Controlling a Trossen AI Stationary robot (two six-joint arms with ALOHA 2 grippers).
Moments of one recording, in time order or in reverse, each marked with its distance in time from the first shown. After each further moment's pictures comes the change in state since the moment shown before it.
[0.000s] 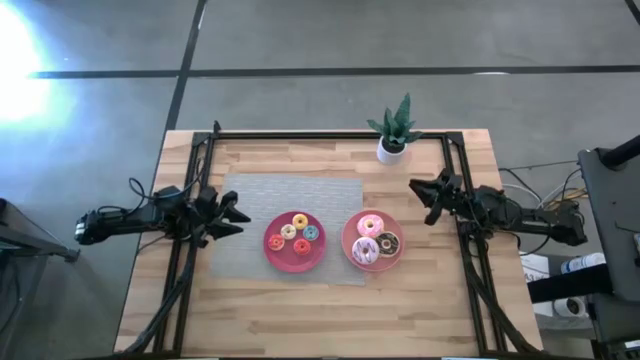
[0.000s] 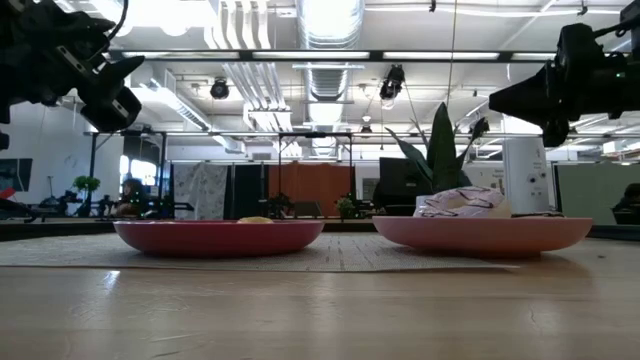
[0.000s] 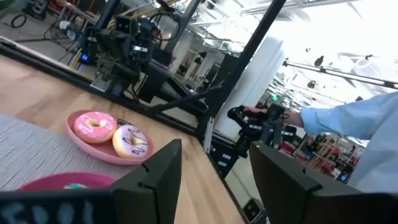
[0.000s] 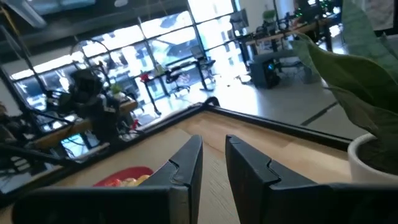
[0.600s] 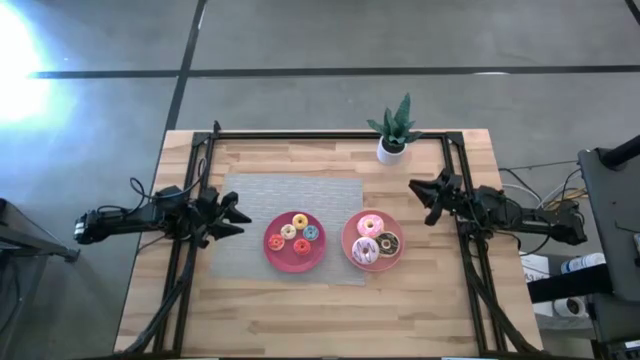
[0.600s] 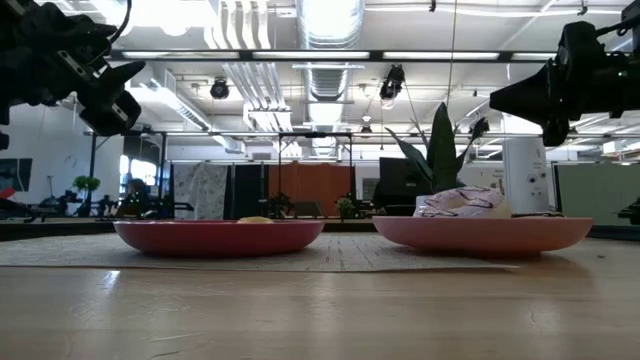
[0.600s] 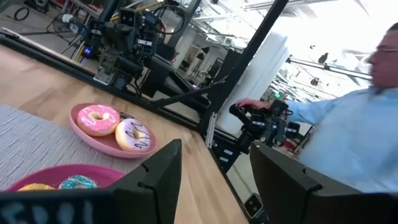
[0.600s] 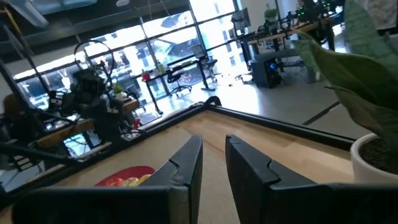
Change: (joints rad) left arm -0.001 0.048 -0.001 -0.019 -0.002 0.000; right arm 0.006 0.000 0.000 -0.002 0.001 0.000
